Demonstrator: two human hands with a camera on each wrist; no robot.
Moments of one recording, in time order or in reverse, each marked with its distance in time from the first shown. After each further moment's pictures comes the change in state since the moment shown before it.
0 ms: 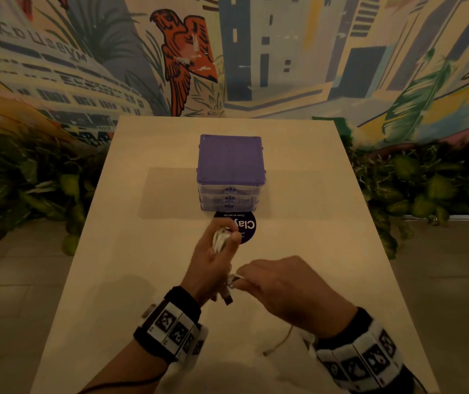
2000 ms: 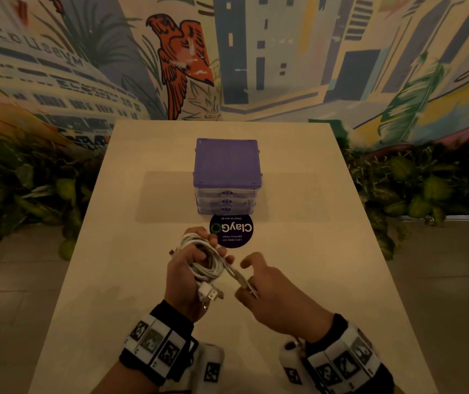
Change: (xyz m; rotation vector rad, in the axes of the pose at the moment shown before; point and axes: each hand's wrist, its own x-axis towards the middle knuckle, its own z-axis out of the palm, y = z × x) left_hand -0.010 0.010 -0.008 -0.777 0.177 -0.252; right_hand 0.002 -0.001 0.031 0.695 -0.194 0.559
